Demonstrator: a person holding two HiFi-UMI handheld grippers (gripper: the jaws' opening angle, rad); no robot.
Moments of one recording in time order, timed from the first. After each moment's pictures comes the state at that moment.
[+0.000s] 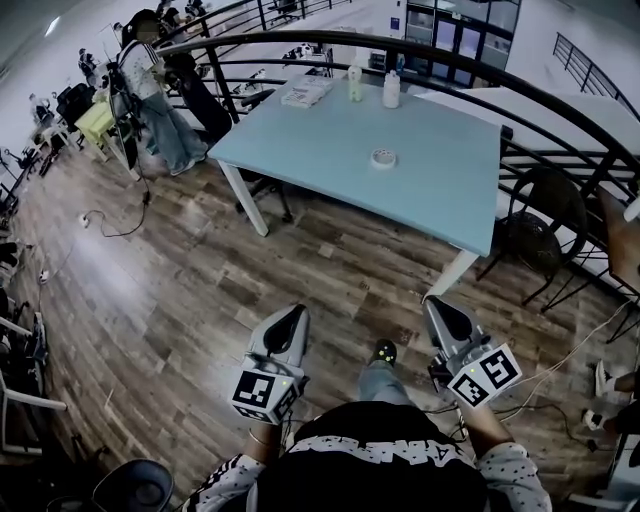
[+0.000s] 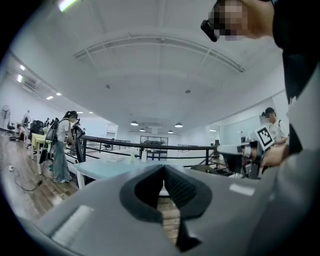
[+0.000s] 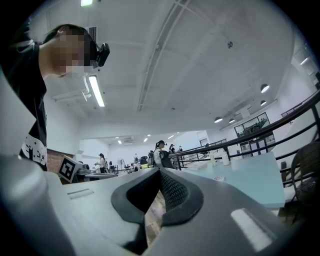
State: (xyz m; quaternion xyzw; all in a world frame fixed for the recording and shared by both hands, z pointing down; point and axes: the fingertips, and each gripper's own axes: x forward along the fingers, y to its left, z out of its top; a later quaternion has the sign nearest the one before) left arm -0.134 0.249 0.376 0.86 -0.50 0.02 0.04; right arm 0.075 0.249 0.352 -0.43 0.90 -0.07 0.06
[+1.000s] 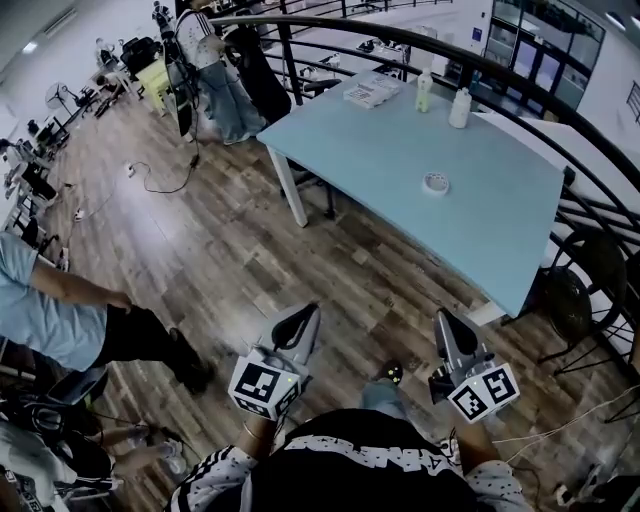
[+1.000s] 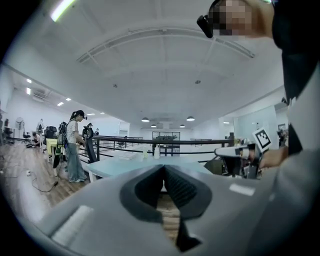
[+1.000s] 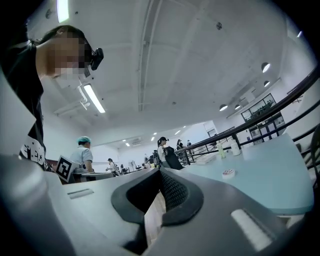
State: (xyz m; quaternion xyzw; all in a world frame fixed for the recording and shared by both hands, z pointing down) left arm -0.128 0.155 0.381 0.82 -0.57 0.06 0.04; right arm 0.083 0.115 0.384 -0.36 0.92 -0.13 0.08
